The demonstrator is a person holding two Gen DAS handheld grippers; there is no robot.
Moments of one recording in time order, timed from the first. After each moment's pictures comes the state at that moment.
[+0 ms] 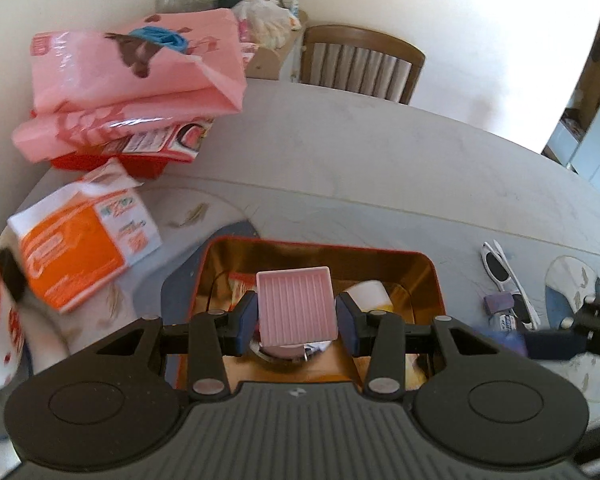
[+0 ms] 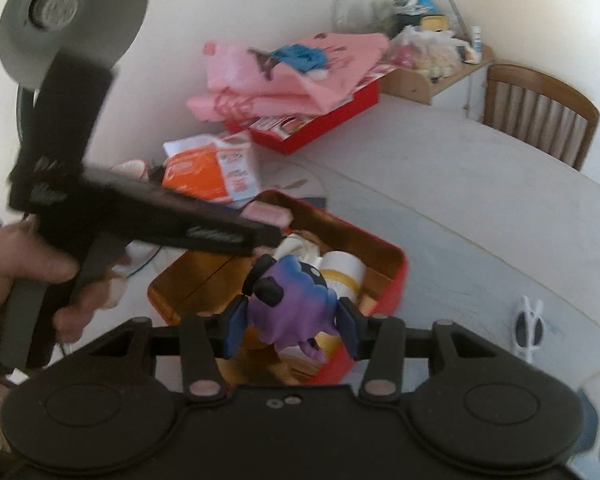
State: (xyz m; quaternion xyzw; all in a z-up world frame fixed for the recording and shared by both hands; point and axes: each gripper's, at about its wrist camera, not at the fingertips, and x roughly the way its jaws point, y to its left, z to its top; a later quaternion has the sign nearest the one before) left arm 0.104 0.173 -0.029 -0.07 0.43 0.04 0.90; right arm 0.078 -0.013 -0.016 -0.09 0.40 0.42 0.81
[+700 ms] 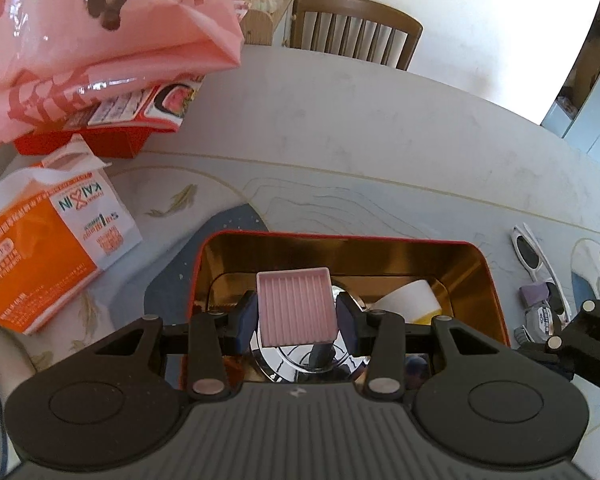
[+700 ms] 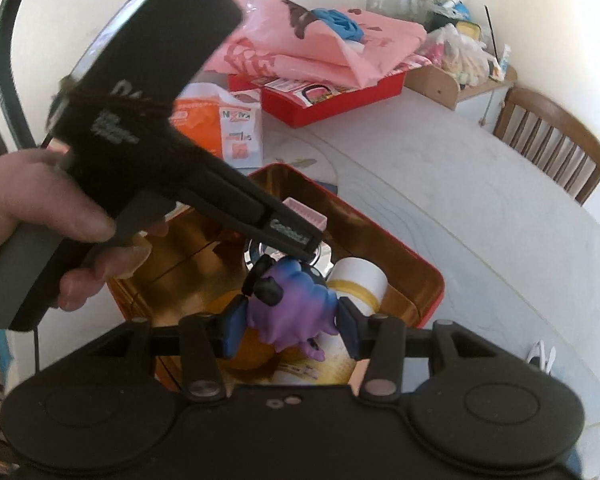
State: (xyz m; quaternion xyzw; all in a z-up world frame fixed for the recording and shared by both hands) left arm 0.140 0.199 -0.073 -0.07 0.46 0.01 0.88; right arm 0.075 0.048 -0.052 -0.20 0.38 0.40 0.81
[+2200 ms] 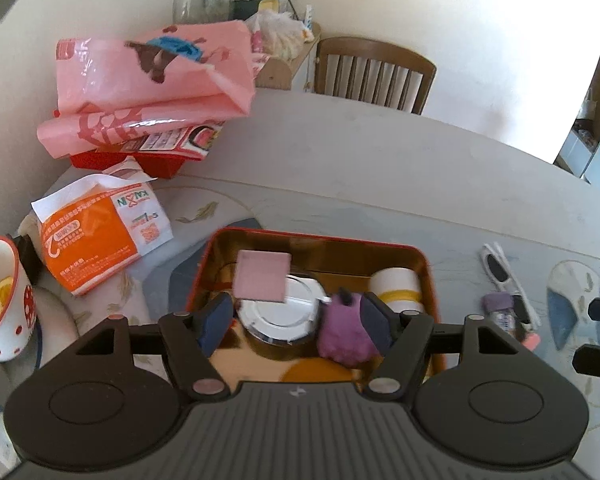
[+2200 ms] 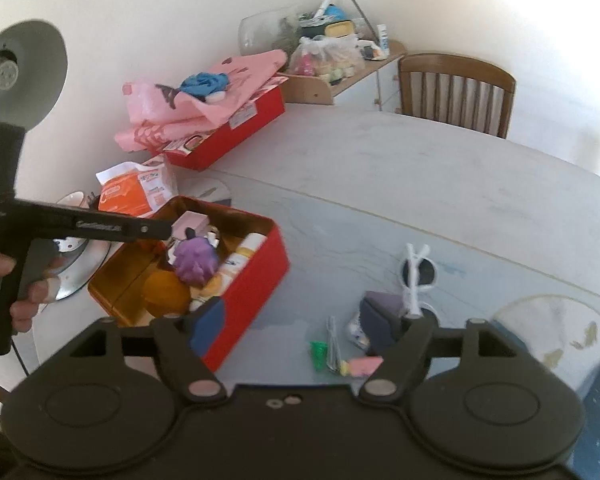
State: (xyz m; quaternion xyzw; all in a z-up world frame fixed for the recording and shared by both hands) left arm 0.076 0.149 -0.019 -0.07 0.41 0.08 0.91; right arm 0.081 -0.130 -0.015 -0.03 0.39 0.33 0.86
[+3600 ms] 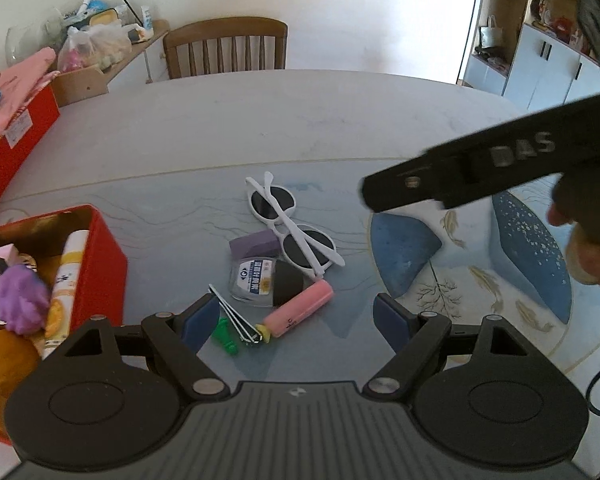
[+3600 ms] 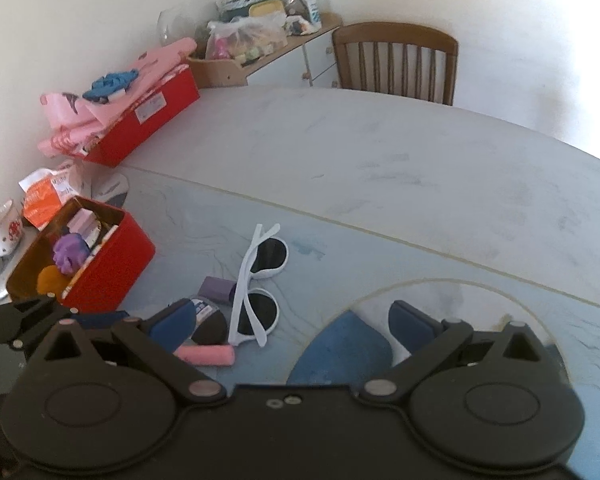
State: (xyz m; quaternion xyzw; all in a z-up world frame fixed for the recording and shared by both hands) left arm 0.091 -0.069 -0.078 0.02 0.42 -0.05 0.90; right arm 0.166 -0.225 -0.054 -0.03 0.43 0.29 0.86
